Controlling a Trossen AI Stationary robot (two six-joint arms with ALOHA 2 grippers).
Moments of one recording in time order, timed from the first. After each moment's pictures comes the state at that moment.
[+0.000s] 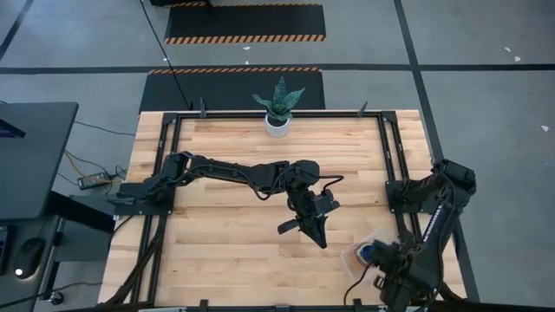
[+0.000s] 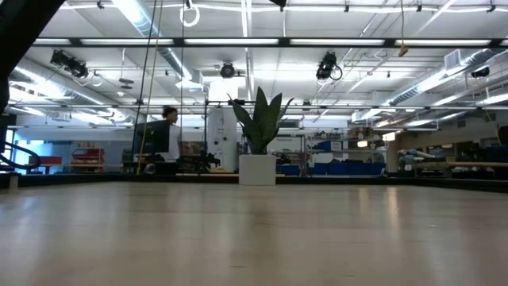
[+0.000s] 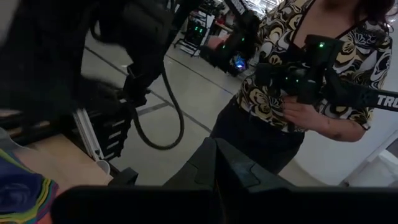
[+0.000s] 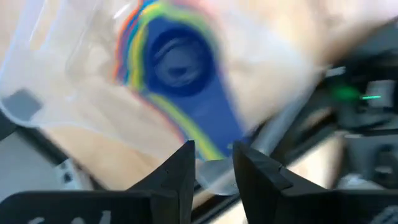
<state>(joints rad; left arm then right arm) -0.09 2.16 1.88 0.12 1.03 -0.21 1.05 1.75 1.46 -1.50 -0.01 1.64</state>
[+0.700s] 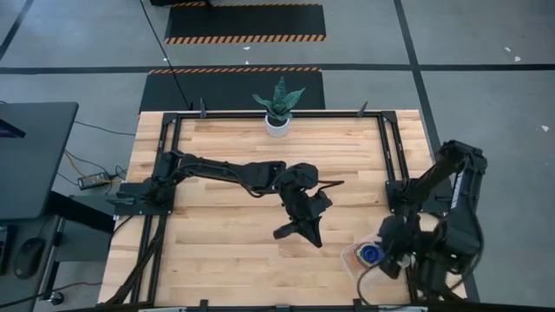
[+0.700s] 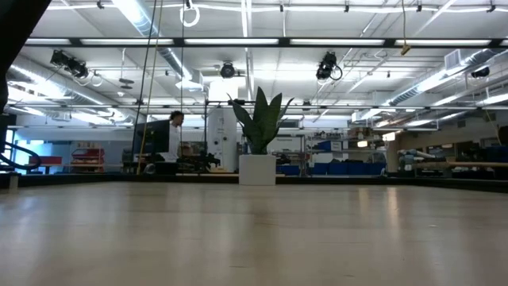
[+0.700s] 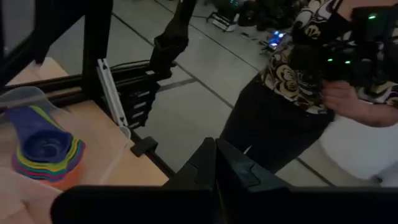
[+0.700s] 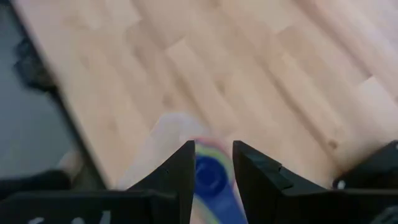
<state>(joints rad) -0.11 2.08 1.88 -0.17 0.87 -0.06 1.09 1.53 1.56 -1.57 0.49 1.69</state>
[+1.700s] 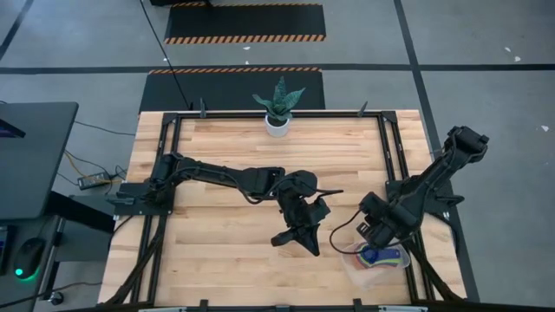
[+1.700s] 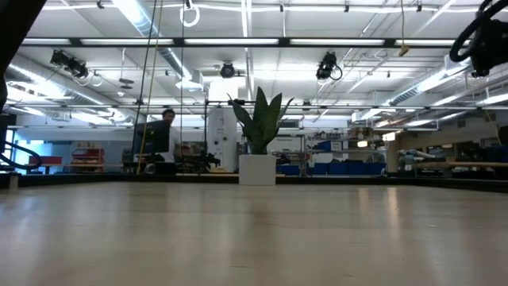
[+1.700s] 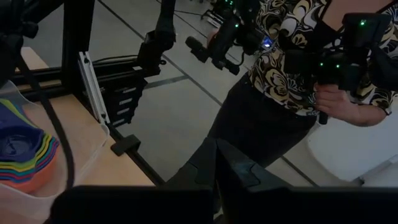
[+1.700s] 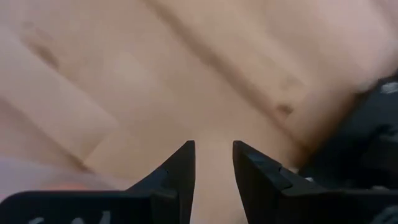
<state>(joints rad) -0.15 2.07 1.88 -0.18 0.86 -0.12 0.77 1.32 0.80 -1.17 0.23 1.63</state>
